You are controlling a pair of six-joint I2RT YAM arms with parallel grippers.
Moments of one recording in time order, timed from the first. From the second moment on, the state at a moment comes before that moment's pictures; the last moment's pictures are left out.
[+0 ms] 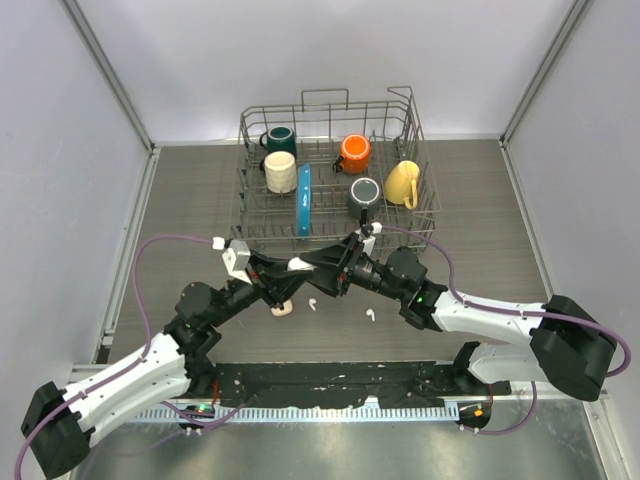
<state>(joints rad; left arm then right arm) -0.80 0.64 0.27 0.64 0.23 -0.42 0.92 1.22 0.51 0.77 -0.23 1.83</state>
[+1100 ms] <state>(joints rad) -0.80 0.65 0.24 0.73 0.22 -0.42 0.92 1.25 0.47 0.90 -0.23 1.87</state>
